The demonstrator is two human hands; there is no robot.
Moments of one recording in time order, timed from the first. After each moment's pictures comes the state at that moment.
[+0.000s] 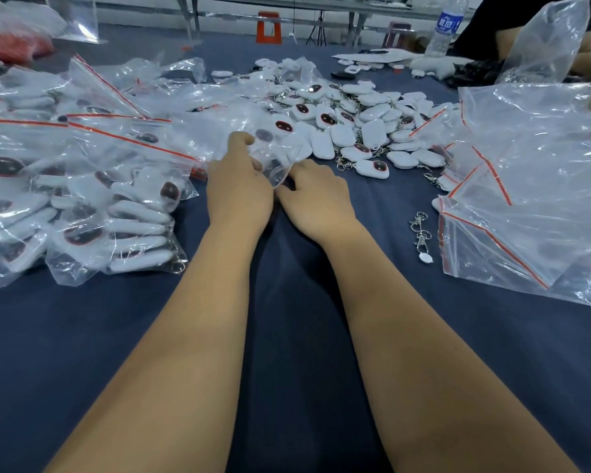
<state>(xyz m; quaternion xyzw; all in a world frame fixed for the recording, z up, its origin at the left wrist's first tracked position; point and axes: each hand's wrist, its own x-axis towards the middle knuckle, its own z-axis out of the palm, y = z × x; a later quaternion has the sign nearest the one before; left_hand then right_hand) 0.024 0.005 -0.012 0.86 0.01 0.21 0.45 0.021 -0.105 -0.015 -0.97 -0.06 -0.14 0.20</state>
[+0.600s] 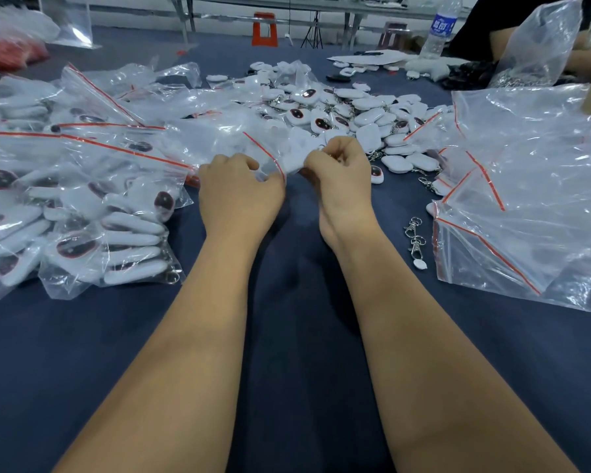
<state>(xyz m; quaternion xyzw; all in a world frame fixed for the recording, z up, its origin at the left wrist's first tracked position) 0.023 0.001 -0.006 0.90 0.03 0.22 0.37 0.013 -0.112 0.006 -0.56 0.04 -0.19 0.81</state>
